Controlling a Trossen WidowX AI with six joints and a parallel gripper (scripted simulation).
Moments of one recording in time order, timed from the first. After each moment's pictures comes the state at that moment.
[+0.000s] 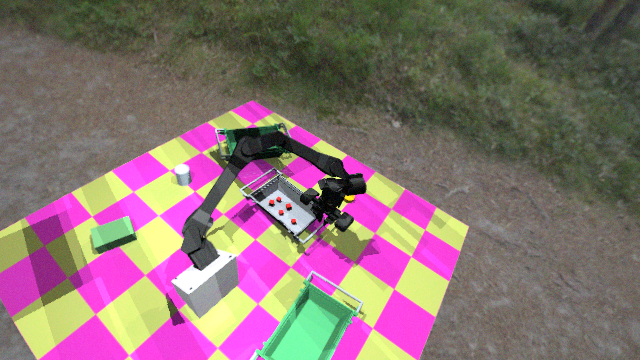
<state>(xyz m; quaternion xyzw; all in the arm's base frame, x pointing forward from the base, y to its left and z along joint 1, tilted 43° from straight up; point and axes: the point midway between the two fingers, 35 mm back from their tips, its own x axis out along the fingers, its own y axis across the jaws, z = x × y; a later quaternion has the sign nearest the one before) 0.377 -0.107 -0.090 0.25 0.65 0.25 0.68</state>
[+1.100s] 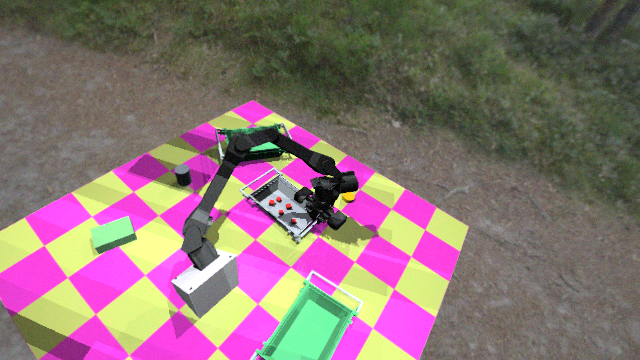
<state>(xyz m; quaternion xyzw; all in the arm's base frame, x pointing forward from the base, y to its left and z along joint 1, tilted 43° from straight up) 0.371 -0.085 -0.081 0.25 0.65 0.24 0.67</state>
